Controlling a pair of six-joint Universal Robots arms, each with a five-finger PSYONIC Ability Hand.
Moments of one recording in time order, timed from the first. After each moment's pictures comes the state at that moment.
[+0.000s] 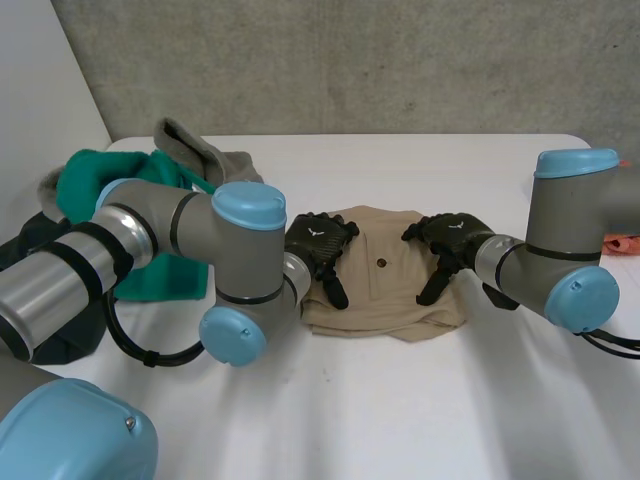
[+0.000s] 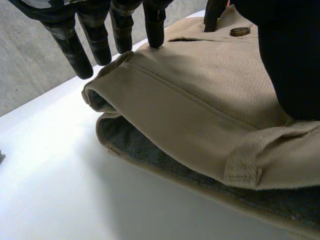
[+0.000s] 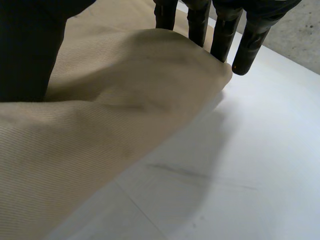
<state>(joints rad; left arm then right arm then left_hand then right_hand) 4.03 -2.60 -0.73 2.98 -1.57 3.32 1.89 -0.72 1.00 0.24 1.31 2.79 0.19 0.20 0.21 0.20 0.05 0.17 0.21 0.21 0.24 0.06</state>
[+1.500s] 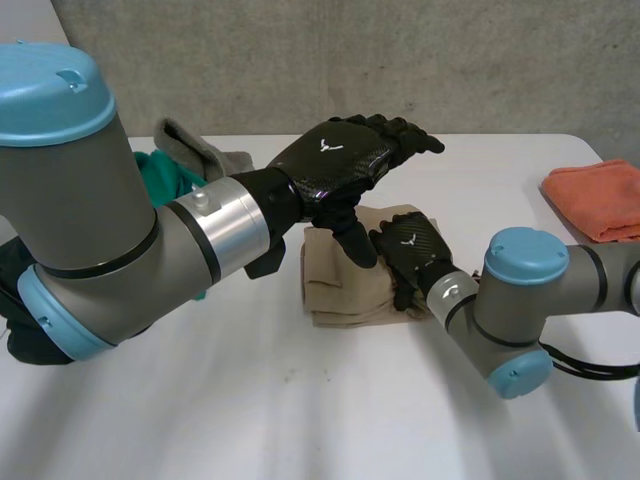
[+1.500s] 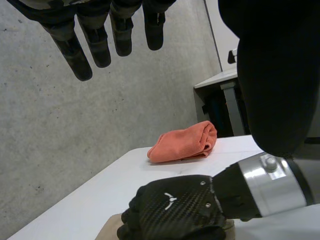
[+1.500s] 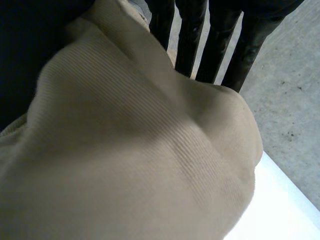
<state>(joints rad) 4.10 -1.94 -1.20 3.10 -1.04 3.18 2.03 -0.78 1.38 -0.43 1.34 2.63 0.19 0.20 0.21 0.20 0.05 0.46 0.54 0.54 0.54 0.22</state>
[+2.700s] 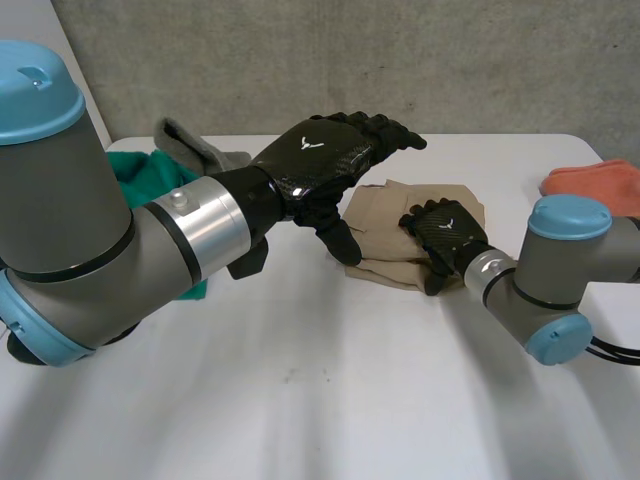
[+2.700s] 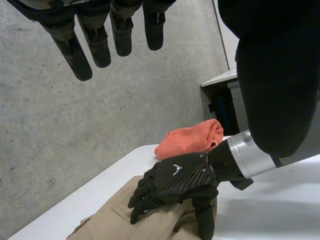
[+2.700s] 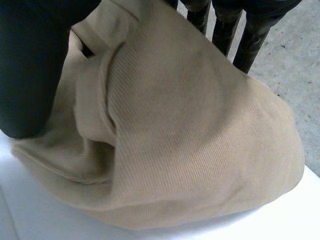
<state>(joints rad) 4.13 -1.89 -1.26 3.11 -1.04 3.18 1.89 -0.73 1.24 -0.26 1.27 2.66 0.19 0.20 0.21 0.20 0.05 0.23 0.26 0.26 0.27 0.09</state>
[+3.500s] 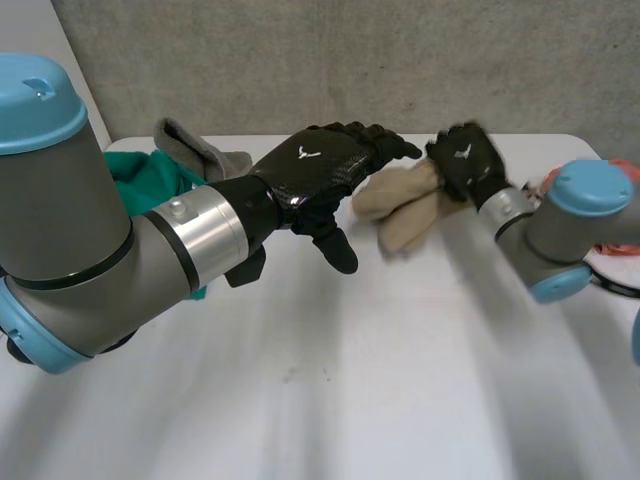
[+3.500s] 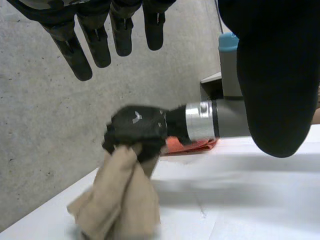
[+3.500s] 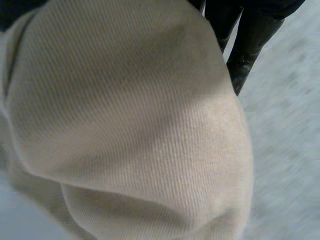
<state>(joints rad) 4.14 -1.88 -1.29 3.11 -1.04 3.18 1.83 -0.64 0.97 -0.48 1.19 2.57 0.19 0.20 0.21 0.20 0.05 0.92 1.18 1.15 1.16 0.90</state>
